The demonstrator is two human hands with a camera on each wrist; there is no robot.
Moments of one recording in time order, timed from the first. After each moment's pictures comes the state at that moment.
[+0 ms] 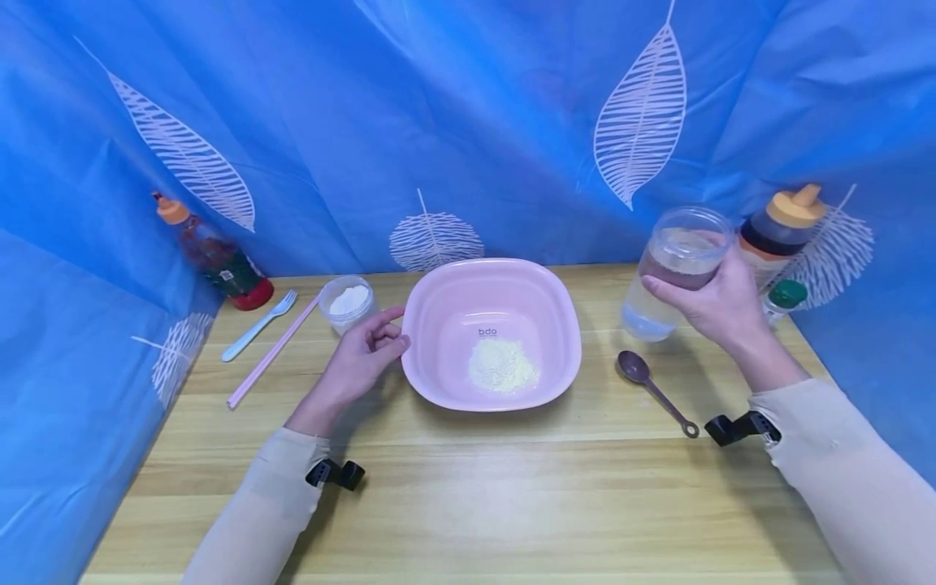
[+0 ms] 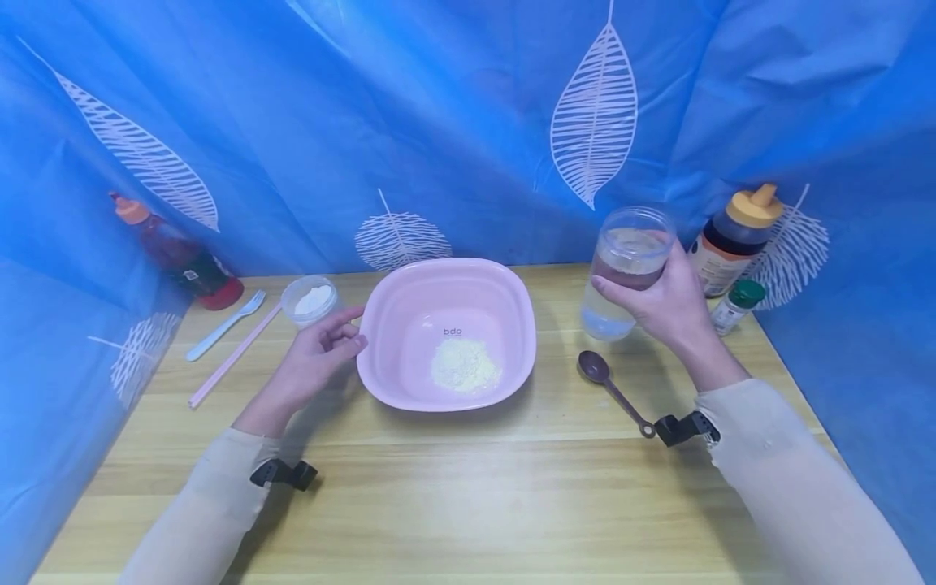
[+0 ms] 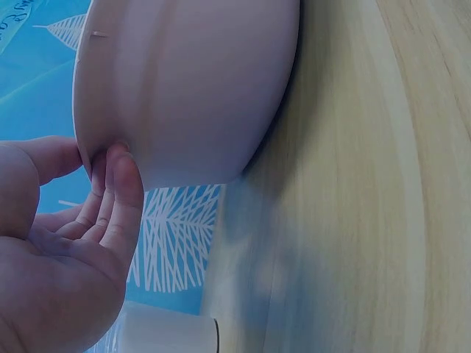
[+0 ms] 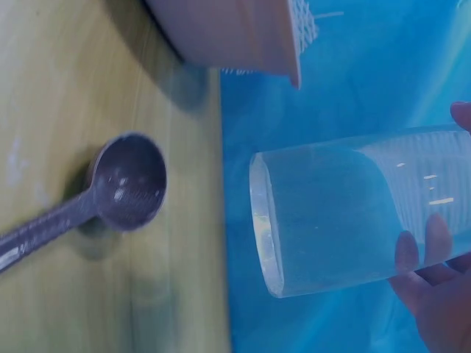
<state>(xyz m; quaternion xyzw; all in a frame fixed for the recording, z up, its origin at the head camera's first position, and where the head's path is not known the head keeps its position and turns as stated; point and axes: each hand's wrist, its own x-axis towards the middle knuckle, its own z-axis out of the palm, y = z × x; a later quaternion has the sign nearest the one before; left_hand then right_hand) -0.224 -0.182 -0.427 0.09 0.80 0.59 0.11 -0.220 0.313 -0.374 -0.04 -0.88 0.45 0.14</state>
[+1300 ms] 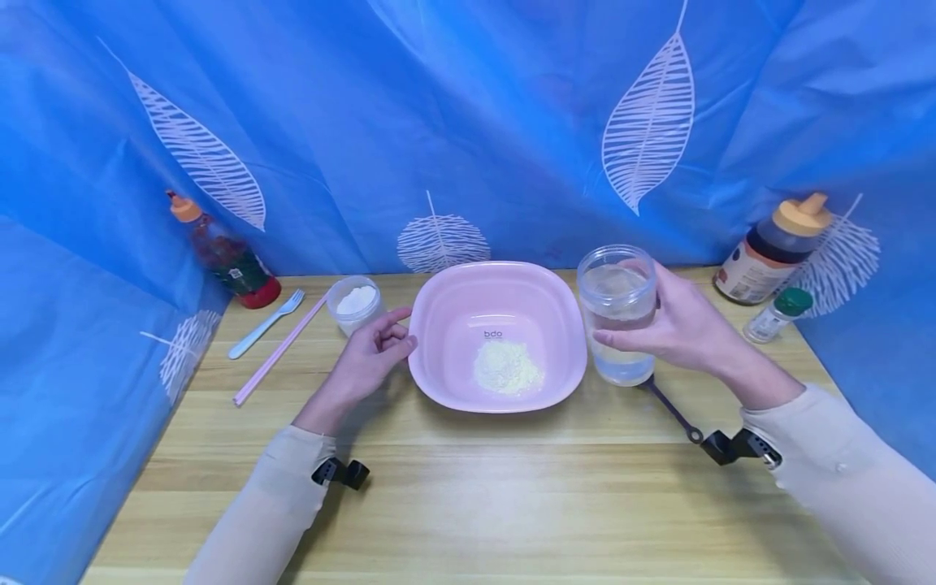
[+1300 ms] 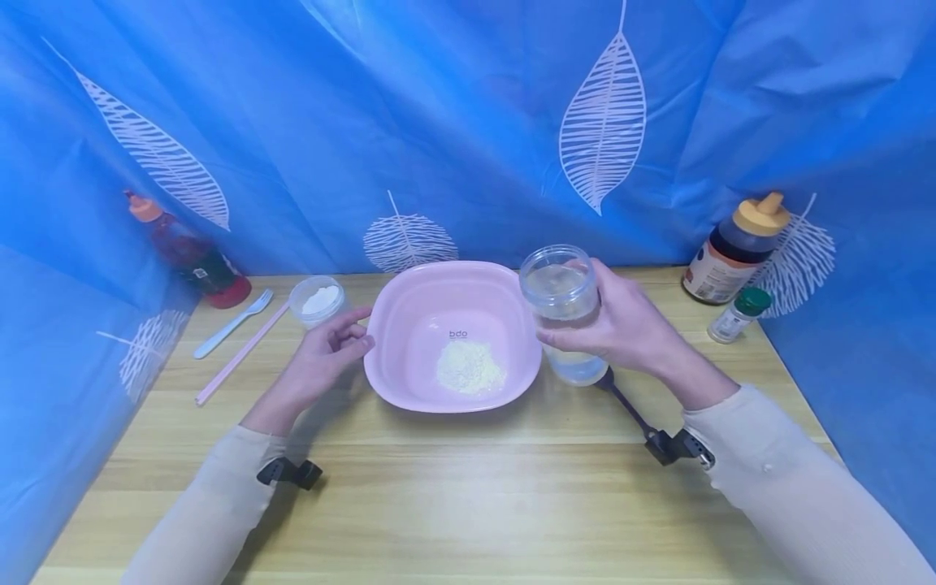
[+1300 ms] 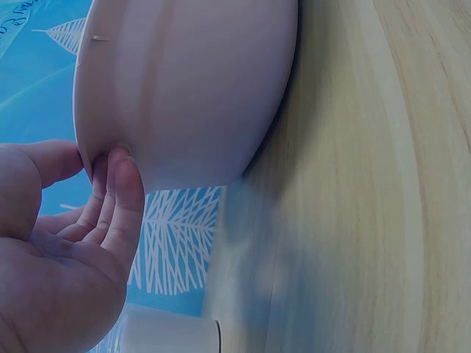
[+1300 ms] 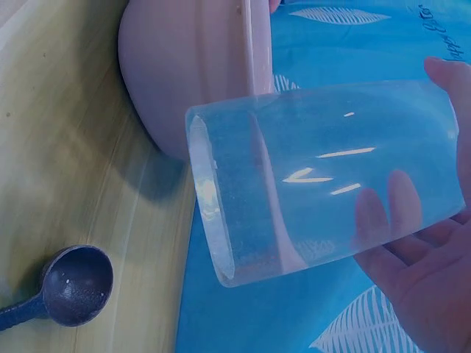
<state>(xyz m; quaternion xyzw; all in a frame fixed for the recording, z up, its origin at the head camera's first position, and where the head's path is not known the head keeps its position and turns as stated) -0.222 -0.180 -0.427 0.09 0.79 0.60 0.11 -0.190 0.250 -0.339 0.14 -0.91 0.39 0.03</state>
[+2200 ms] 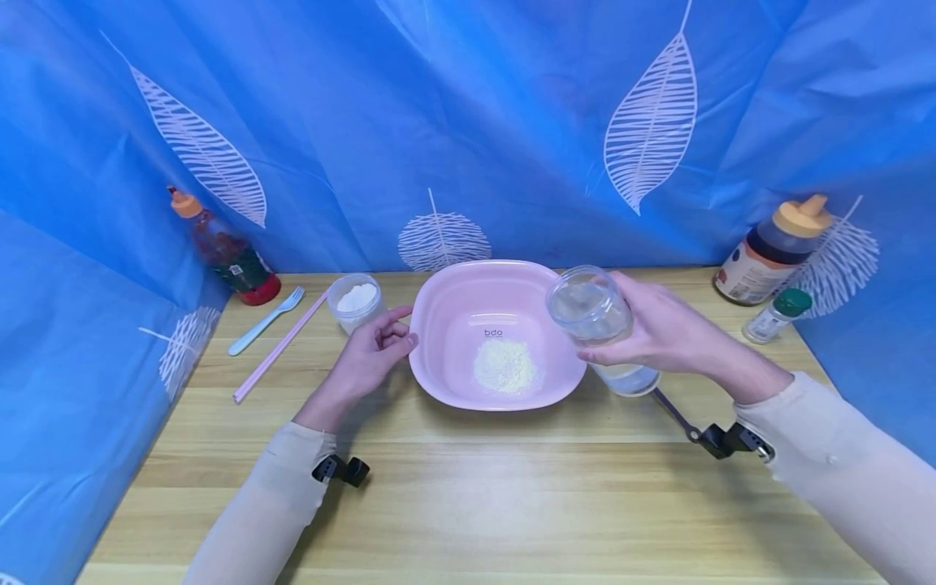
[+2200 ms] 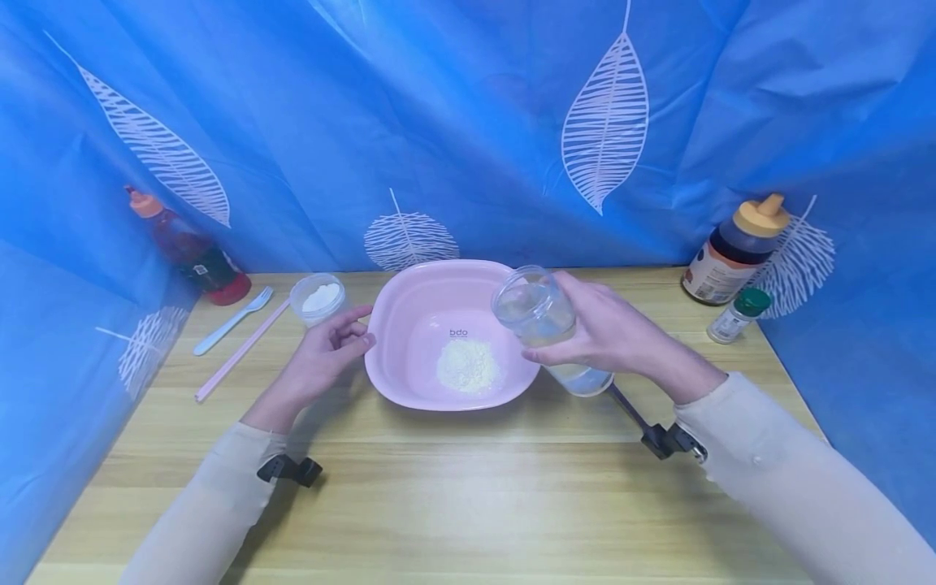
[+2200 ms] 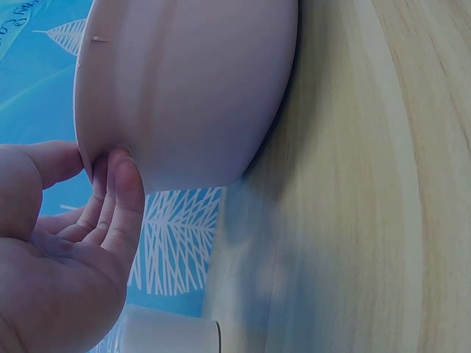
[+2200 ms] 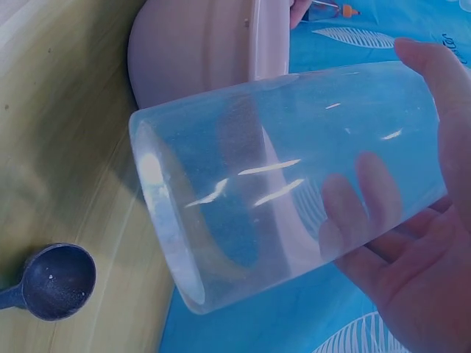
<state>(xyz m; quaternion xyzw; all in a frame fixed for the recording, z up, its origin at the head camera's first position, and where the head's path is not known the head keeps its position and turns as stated) -0.223 -0.182 -0.430 0.11 0.79 0.60 0.10 -0.195 0.234 -0.336 0.22 -0.92 0.34 -0.03</state>
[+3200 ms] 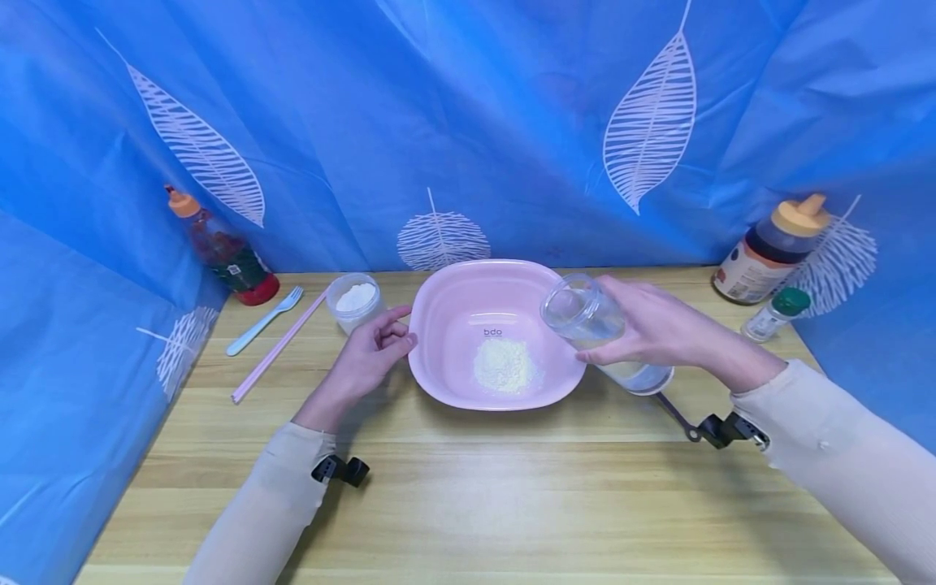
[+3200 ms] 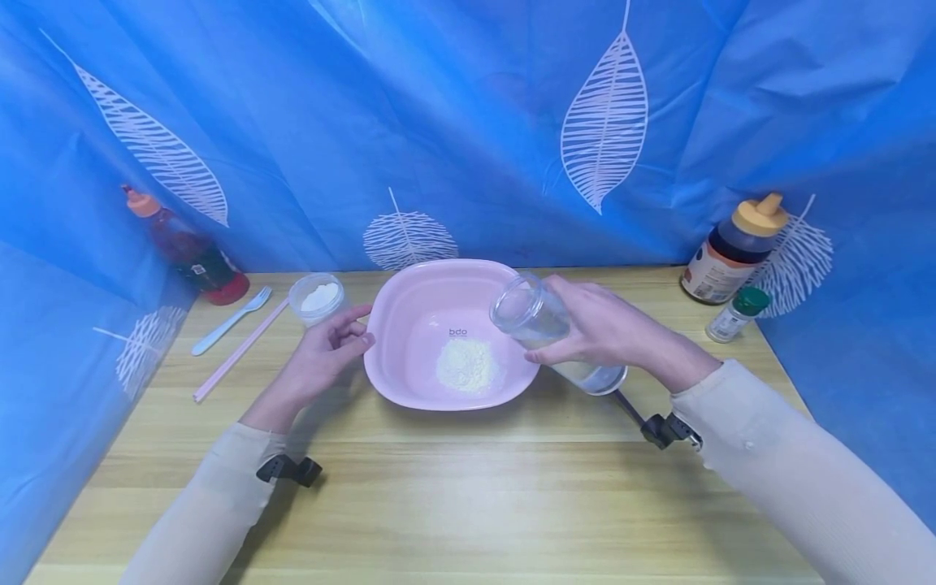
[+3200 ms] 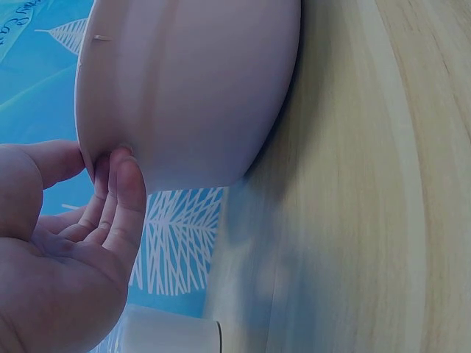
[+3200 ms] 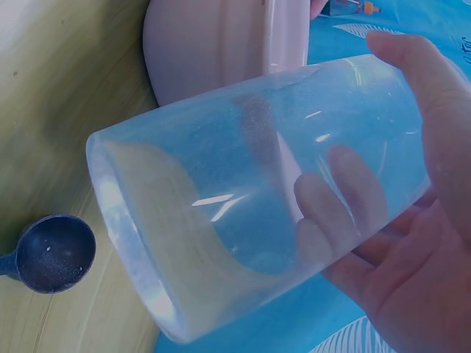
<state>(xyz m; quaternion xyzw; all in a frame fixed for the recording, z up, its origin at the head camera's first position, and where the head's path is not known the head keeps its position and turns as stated) -0.224 -0.181 -0.429 0.10 0.79 0.60 0.11 -0.204 0.235 -0.333 0.23 -0.94 0.22 -0.07</state>
